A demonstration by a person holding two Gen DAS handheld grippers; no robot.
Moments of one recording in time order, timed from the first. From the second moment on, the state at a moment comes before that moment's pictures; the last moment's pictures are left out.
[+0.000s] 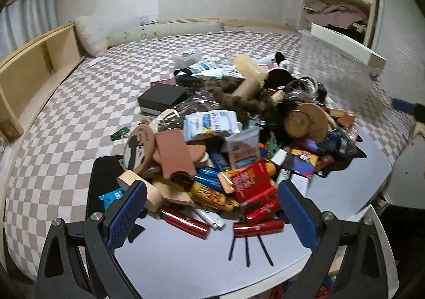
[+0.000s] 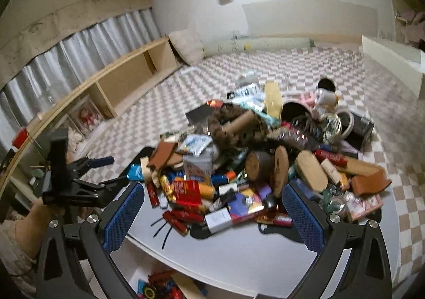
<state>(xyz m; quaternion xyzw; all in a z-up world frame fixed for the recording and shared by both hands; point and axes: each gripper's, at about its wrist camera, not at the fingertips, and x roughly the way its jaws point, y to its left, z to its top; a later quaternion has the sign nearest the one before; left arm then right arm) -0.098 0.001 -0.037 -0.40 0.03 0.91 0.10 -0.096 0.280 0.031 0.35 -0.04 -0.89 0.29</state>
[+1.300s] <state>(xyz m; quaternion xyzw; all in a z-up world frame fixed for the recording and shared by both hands) -0.128 -0.061 0.010 -0.25 -0.12 0.96 -0.02 -0.152 0.269 -0.031 0.35 -0.01 -0.92 0.19</state>
